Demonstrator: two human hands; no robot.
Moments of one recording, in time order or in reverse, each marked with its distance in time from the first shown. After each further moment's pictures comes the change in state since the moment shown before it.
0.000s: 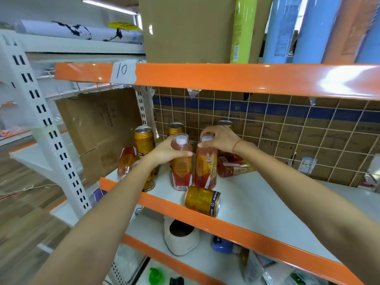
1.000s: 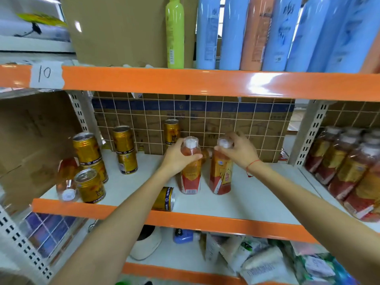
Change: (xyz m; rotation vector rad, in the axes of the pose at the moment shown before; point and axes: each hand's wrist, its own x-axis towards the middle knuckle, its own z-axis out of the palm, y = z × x) left_hand 0.008 0.060 0.148 -0.017 0.043 0.272; right_hand -0.162 0.075 -0.055 -0.145 0.399 0.514
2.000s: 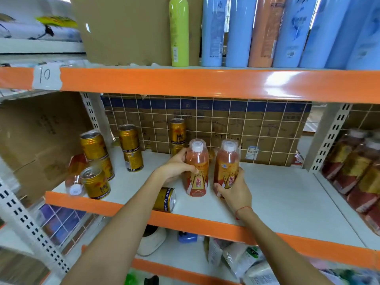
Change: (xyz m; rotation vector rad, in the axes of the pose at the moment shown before) left_hand 0.000 -0.009 0.000 -0.344 -0.338 -0.311; right_hand -0.067 0.034 0.091 0.388 0.012 0.280
